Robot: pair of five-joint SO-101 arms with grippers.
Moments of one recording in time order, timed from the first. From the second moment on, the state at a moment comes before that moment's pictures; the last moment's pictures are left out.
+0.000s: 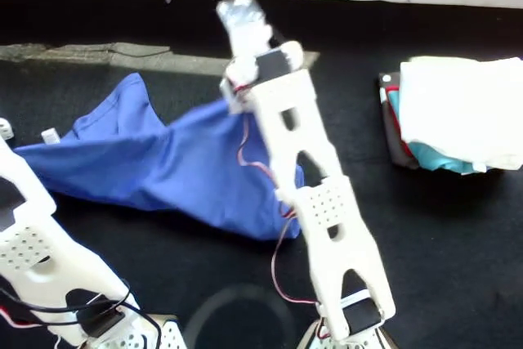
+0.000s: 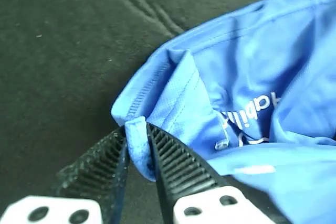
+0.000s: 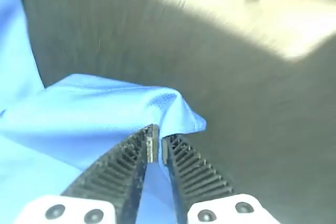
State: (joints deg) left arm -44.3 31.4 -46.0 100.9 -7.6; right arm -26.7 57.7 -89.6 100.3 1.9
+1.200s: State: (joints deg) left arm -28.2 -7.8 -48.4 101.0 -2.8; right arm -10.0 5.7 -92.1 89.3 14.2
